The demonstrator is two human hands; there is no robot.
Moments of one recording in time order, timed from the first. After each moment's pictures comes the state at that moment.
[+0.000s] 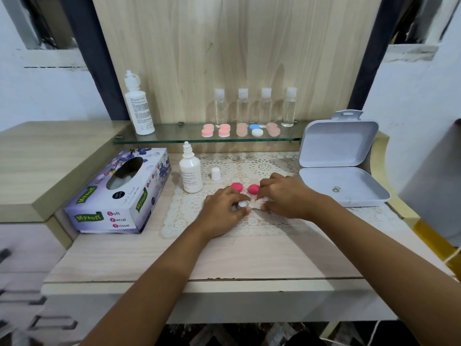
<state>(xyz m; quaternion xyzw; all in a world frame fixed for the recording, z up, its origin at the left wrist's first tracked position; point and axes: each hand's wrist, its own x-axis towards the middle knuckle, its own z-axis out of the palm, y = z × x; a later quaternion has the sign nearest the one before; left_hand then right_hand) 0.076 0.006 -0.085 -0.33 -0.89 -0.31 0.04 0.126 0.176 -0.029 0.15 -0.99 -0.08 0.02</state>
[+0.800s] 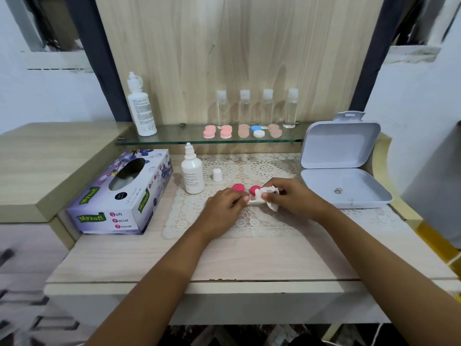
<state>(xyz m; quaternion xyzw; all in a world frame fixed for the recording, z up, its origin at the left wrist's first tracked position) 0.081 0.005 -0.079 -0.32 -0.87 -0.38 0.03 0.128 0.192 -0.048 0.04 -0.92 0.38 0.07</state>
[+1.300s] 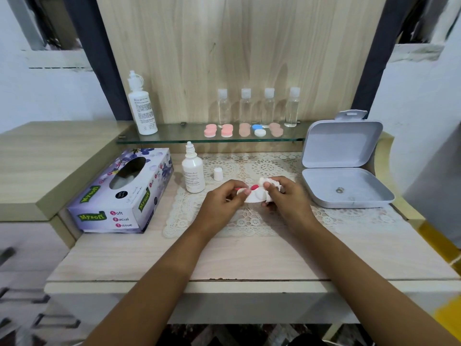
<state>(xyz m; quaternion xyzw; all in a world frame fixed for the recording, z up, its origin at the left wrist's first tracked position) 0.088 0.001 -0.075 -0.27 -0.78 -0.57 0.01 0.133 0.153 -0.065 -0.10 -0.73 0.65 0.19</state>
